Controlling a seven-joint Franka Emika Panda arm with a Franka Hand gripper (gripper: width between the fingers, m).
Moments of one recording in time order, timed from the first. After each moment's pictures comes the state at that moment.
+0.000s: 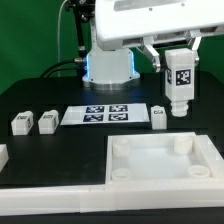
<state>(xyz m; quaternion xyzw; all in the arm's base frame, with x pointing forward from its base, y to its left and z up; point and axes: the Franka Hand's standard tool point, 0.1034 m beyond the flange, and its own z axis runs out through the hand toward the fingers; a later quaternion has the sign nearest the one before) 0.601 0.083 0.180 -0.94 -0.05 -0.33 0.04</state>
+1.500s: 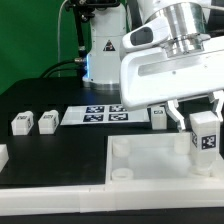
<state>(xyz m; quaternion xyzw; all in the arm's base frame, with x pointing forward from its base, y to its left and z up) 0.619 0.114 0.096 -0.95 -0.05 -0.29 0.06</state>
